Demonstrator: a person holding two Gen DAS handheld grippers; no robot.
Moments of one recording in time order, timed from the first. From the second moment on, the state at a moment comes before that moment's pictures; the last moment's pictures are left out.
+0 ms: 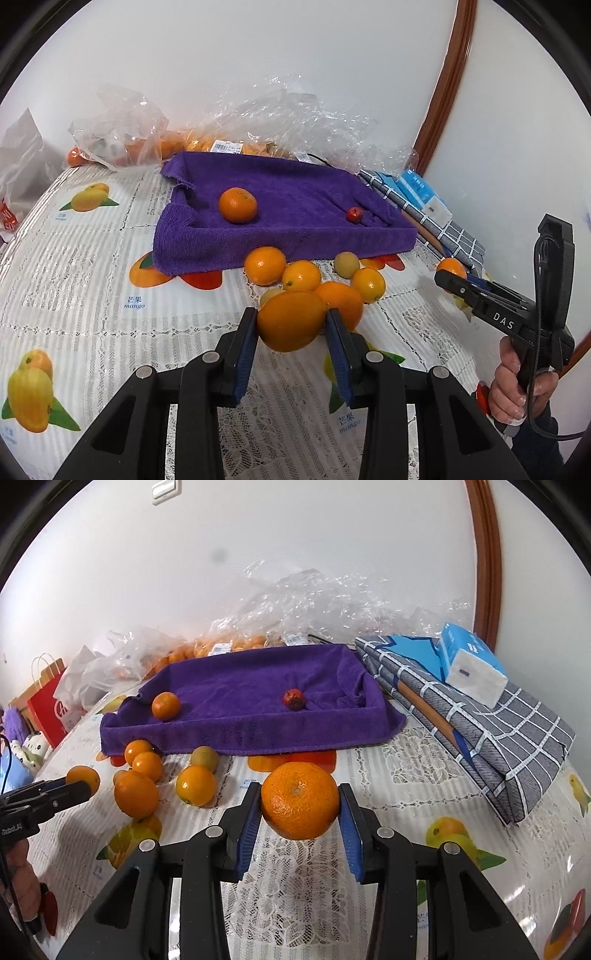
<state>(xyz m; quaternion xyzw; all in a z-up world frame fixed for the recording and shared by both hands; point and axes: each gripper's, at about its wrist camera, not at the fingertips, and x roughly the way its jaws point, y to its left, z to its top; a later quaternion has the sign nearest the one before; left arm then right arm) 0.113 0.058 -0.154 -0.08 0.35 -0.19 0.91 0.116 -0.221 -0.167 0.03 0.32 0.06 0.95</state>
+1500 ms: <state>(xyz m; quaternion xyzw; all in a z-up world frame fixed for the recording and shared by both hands) 0.223 0.077 -0.122 -0.14 0.30 -0.10 0.94 0.240 -0.218 -0.132 0.05 0.31 0.07 0.95</state>
